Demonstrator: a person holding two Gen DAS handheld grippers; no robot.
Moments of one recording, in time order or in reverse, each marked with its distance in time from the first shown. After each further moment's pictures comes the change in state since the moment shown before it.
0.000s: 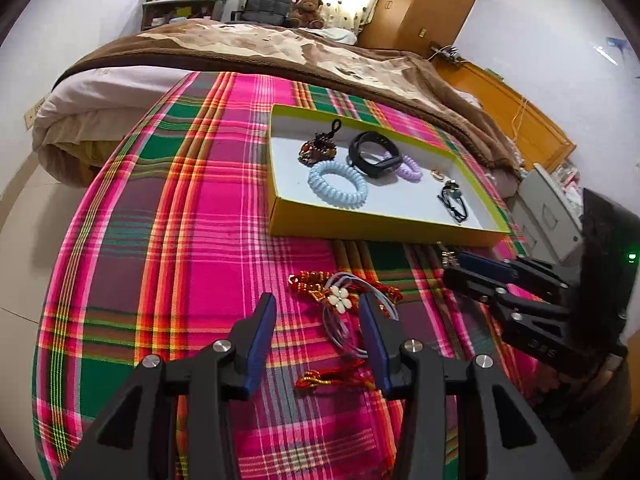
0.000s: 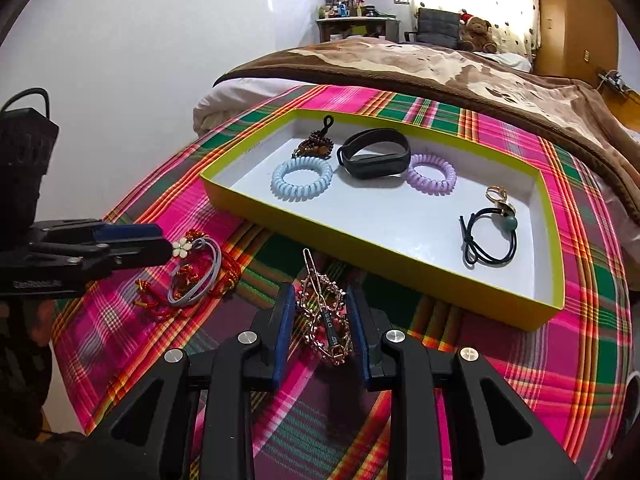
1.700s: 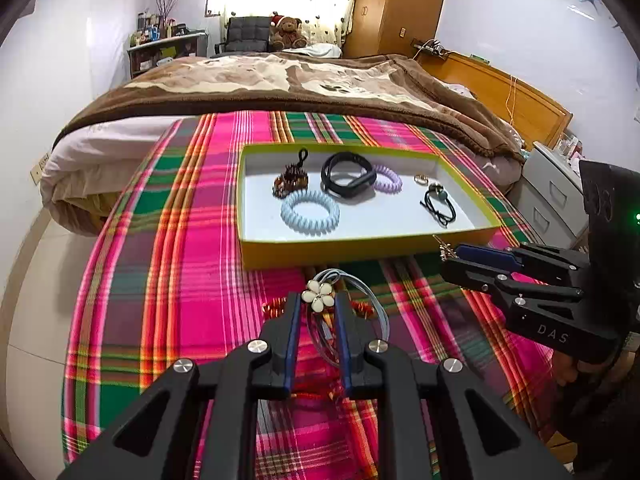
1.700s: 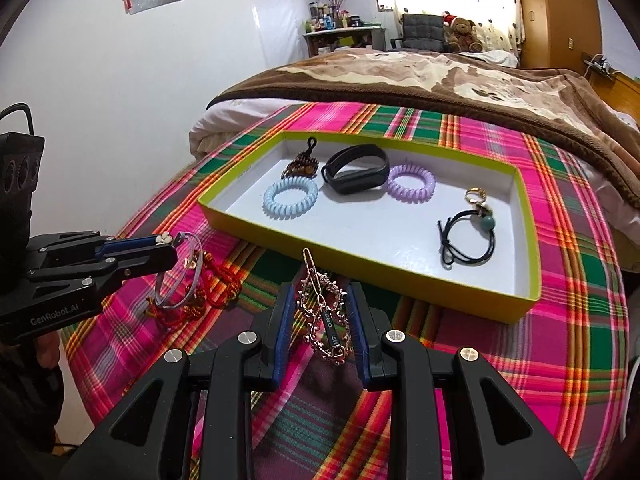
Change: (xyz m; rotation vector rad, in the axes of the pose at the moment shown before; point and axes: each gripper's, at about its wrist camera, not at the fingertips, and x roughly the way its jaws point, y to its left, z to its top) left arm -0.019 -0.040 0.009 0.137 -0.070 0.081; right arm -0.023 -0.013 0.001 0.067 -0.055 0.012
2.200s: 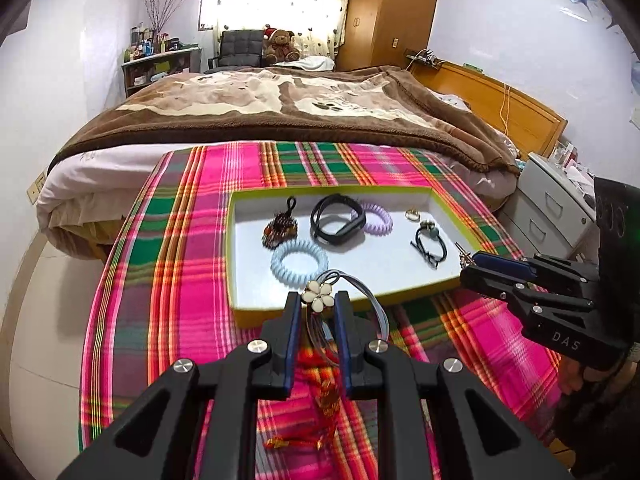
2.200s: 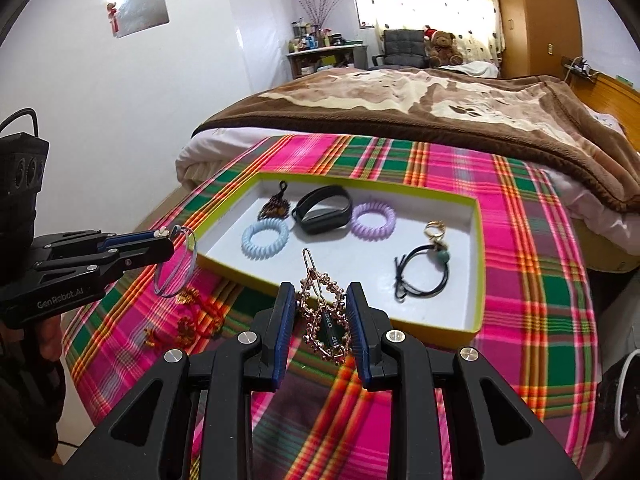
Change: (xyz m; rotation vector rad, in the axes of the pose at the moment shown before) left arm 0.001 -0.010 0.039 0.021 -0.040 -0.015; right arm -0.026 -0.022 0.022 0.040 -0.067 -0.045
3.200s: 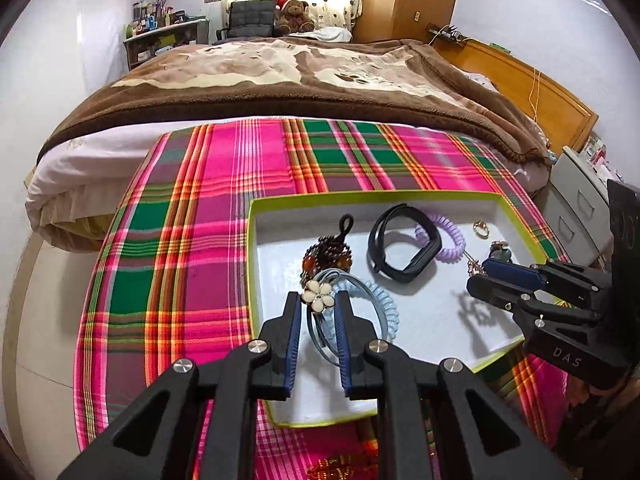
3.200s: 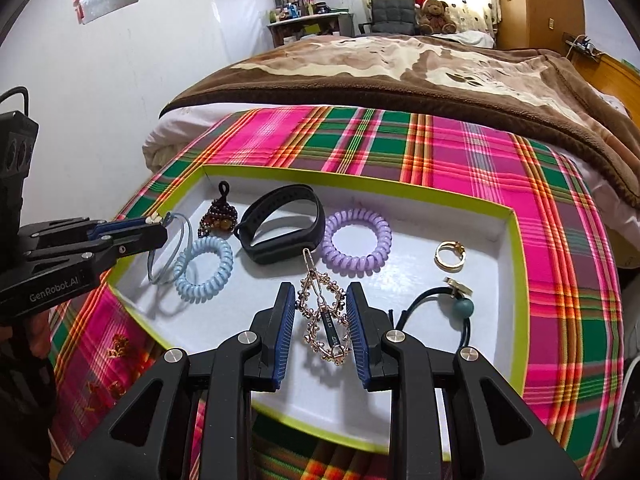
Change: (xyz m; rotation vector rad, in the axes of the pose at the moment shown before) left arm 0.082 0.039 0.036 -0.017 0.119 0.044; right arm 0.088 -0.020 0.032 0.027 0.123 -0.034
